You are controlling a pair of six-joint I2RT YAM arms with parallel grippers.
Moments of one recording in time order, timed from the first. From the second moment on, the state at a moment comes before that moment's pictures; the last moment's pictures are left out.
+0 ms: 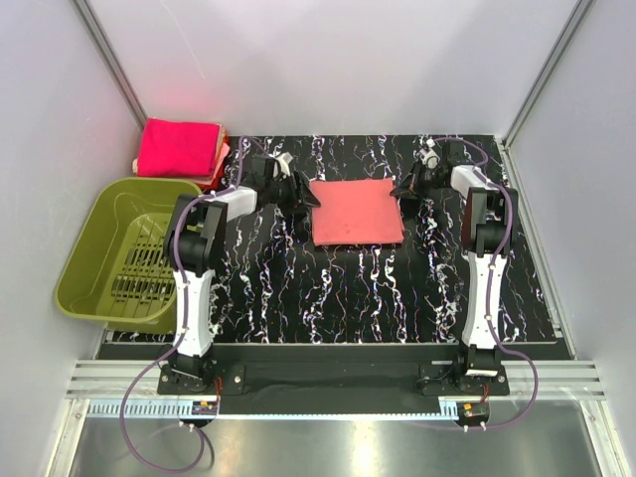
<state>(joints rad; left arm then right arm) -0.26 2.21 1.49 -0.05 0.61 -0.58 -0.04 2.50 1.94 -0.43 -0.83 0.35</state>
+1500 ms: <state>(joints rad) -0.32 2.24 1.61 -0.09 0.49 -0.60 -0.05 2.39 1.86 -0.47 -0.79 0.42</state>
